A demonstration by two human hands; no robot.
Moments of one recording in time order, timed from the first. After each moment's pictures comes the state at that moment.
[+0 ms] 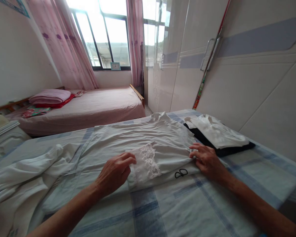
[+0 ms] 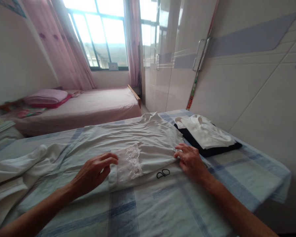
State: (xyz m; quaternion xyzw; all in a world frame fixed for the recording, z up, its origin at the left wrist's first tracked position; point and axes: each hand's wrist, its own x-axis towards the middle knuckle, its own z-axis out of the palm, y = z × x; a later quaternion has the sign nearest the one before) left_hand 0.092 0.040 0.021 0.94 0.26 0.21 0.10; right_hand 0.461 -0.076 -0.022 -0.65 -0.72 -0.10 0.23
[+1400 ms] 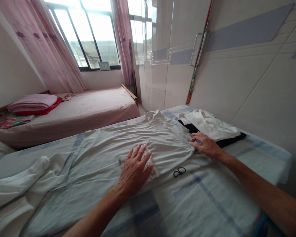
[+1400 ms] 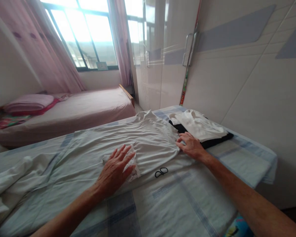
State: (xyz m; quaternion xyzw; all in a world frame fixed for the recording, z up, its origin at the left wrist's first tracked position) left_hand 0.160 0.030 -0.001 0.94 0.31 0.13 0.01; right_hand 0.499 -0.048 -0.014 -0.77 -0.60 -0.03 0.21
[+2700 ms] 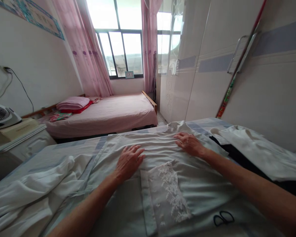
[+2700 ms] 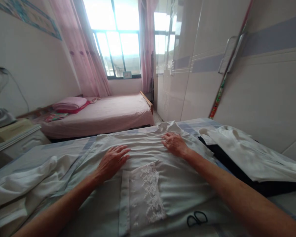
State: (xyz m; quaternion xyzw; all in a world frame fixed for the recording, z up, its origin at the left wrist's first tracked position) left_hand 0.103 0.154 -0.014 0.90 0.42 0.13 -0.01; right_hand 0.414 0.137 -0.004 -0.64 -0.76 -0.07 0.11
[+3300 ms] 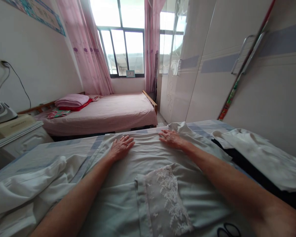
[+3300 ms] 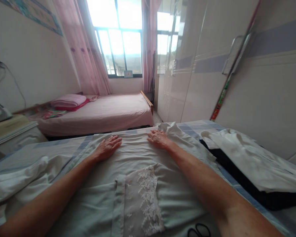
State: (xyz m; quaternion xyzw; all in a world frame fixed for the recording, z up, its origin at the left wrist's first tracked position) left_hand 0.085 0.242 -0.023 0.85 0.51 0.07 0.01; right_hand 0.380 0.213 -0.009 -0.63 -0.77 -0.01 0.10
